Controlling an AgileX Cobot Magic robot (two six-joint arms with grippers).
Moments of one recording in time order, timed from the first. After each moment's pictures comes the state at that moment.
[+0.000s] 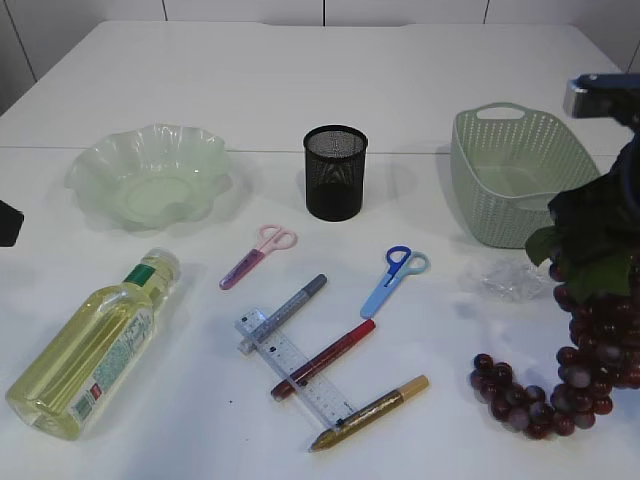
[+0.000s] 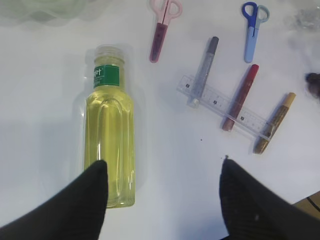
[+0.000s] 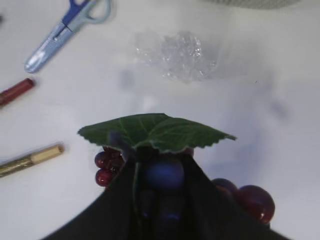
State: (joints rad) left arm -0.13 1.09 -0.90 -0.42 0.90 0.29; right arm 0.13 1.45 -1.02 0.10 0.85 -0.10
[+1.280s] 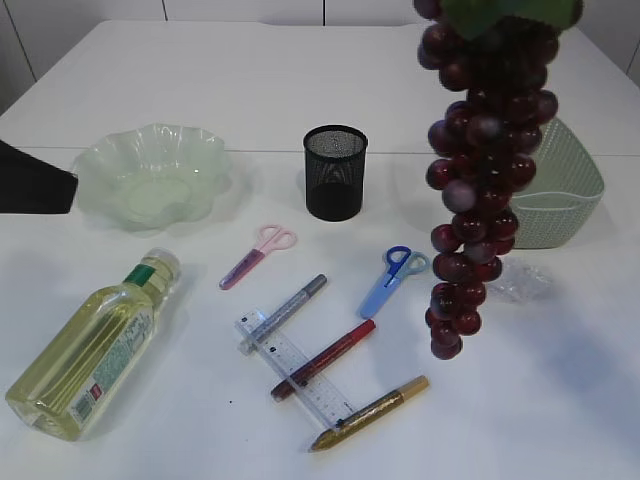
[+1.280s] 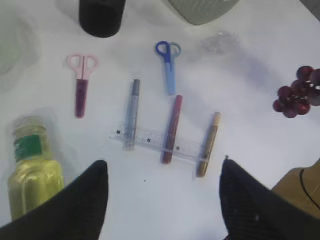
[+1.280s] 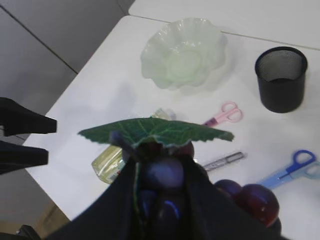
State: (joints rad) left arm -0.17 1.10 -0.90 -0.74 0.87 0.65; right arm 0.34 1.25 -1.40 0.54 0.95 -0.21
